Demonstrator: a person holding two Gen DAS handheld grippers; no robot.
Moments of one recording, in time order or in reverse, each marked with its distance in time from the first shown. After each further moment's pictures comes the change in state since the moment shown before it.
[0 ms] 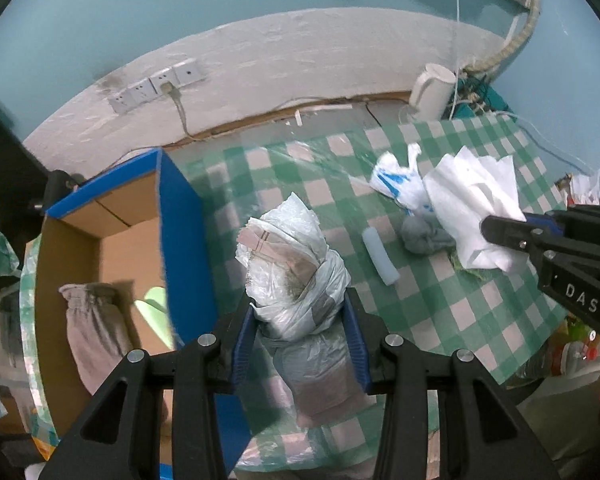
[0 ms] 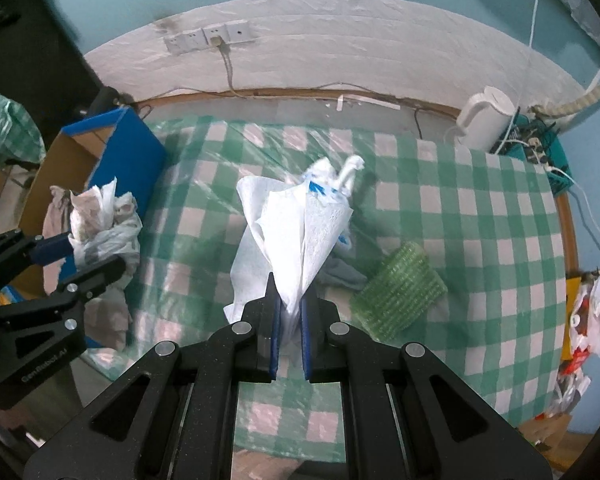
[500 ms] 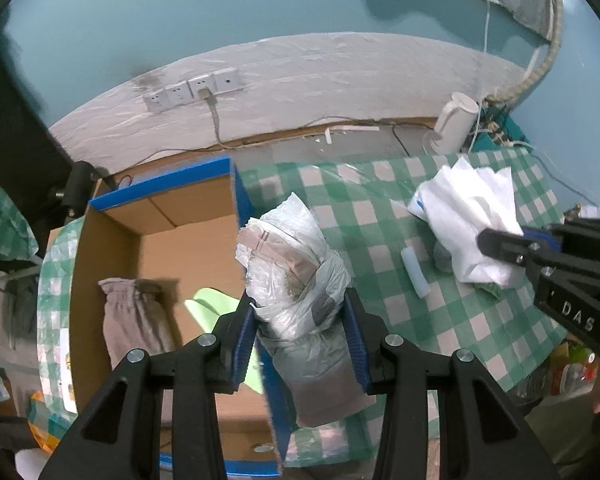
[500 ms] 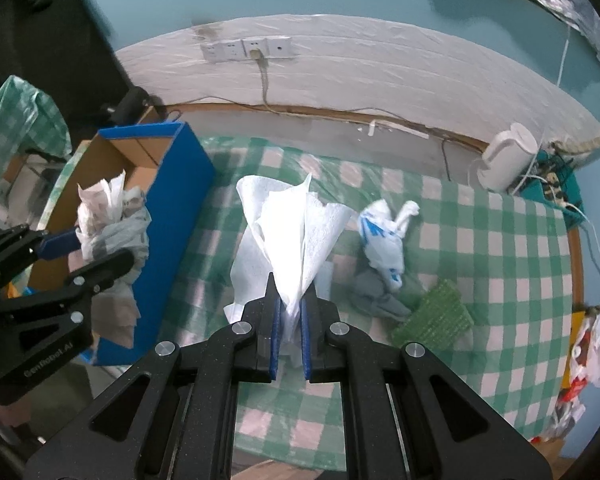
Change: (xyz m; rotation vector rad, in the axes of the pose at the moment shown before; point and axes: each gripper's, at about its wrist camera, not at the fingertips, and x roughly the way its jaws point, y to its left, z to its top) left arm -0.028 0.050 -0.002 -0.080 -0.057 0.037; right arm -0.012 0.055 0.023 -0.078 -0.045 0.044
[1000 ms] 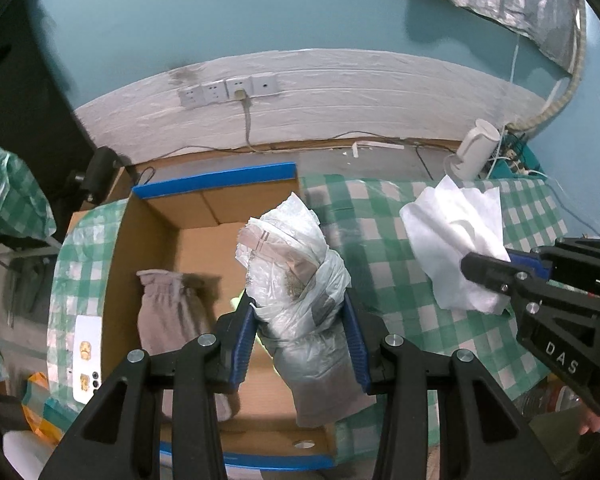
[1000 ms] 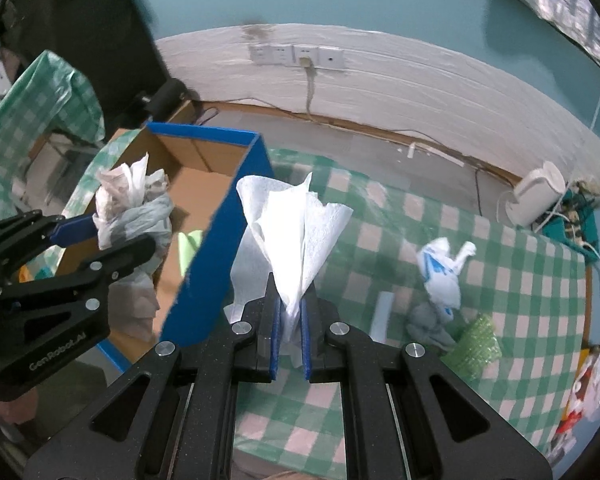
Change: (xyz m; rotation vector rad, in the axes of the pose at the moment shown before) left arm -0.016 0.057 -0.005 -0.095 -0.037 0.024; right arm 0.006 0.067 0.021 -0.113 -0.015 0.056
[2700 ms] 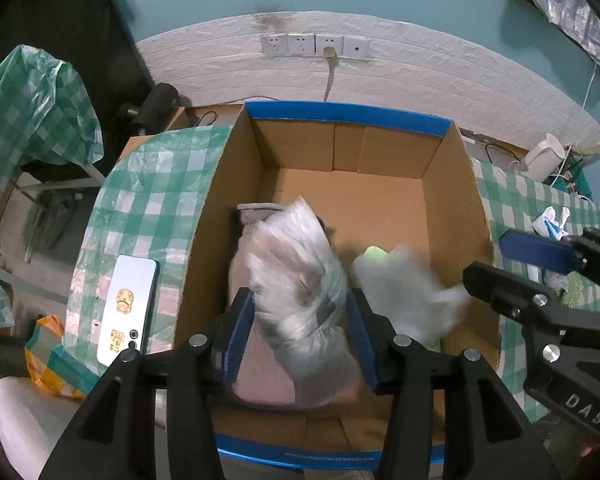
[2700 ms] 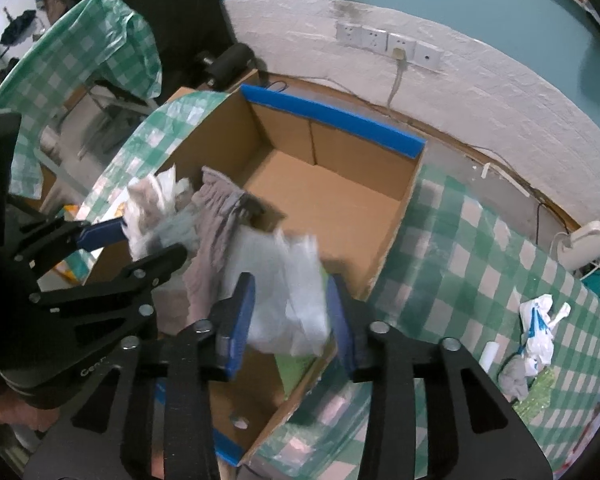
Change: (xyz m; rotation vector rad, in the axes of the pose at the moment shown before) left arm 0.038 0.113 -0.034 -0.180 0.103 0.131; right arm 0.069 0.112 0.033 -0.149 0.067 0.112
